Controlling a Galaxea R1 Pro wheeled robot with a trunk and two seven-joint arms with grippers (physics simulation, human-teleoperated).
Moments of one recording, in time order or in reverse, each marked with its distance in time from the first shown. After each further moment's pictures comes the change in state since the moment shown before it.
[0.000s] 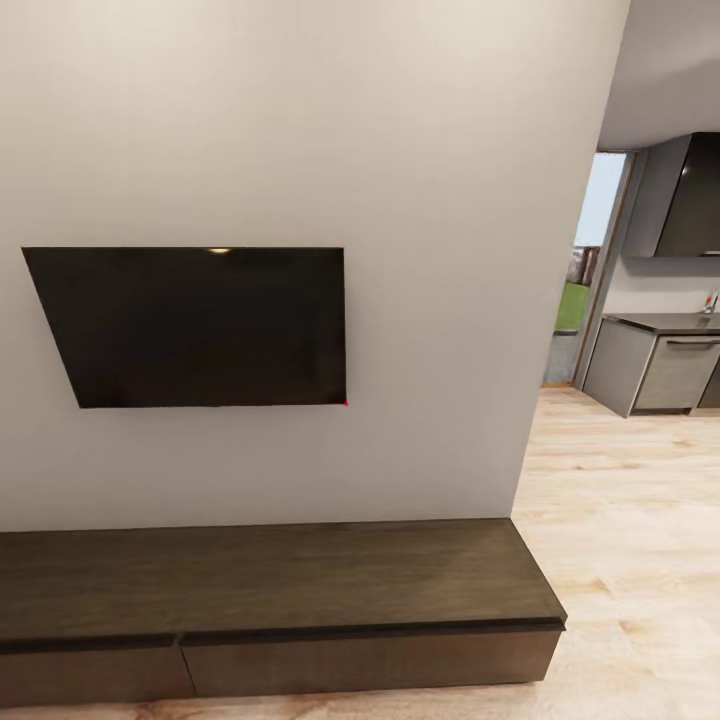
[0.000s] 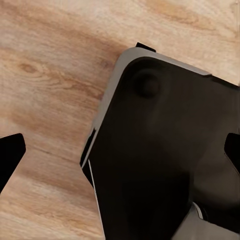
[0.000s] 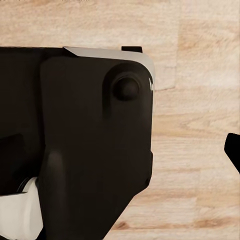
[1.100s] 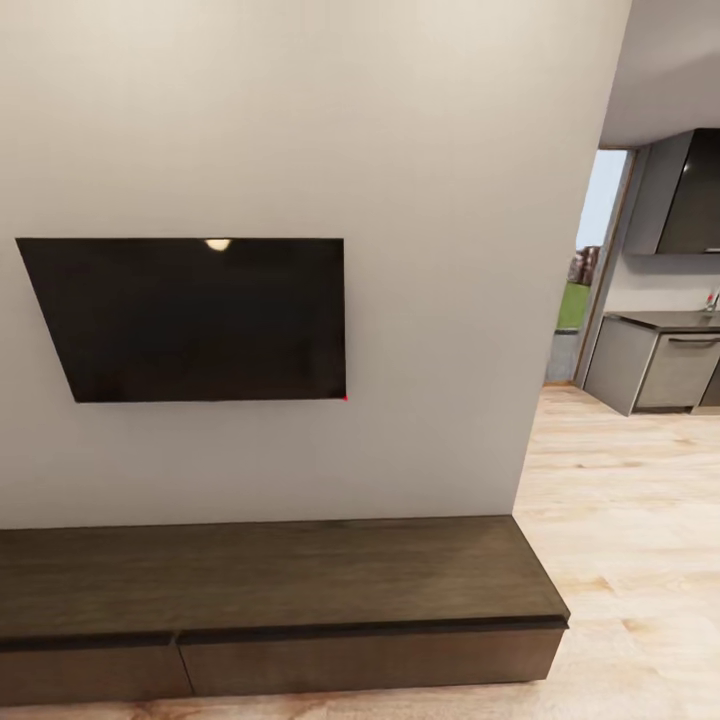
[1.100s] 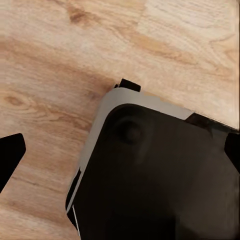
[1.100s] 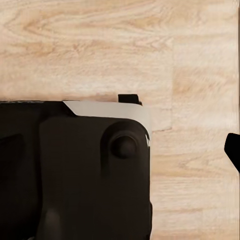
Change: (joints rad) left arm -0.028 0.009 0.007 -0.142 -0.010 0.113 -0.006; right arm -0.043 0.001 -0.006 -0.080 -0.007 0.011 -0.014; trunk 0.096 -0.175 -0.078
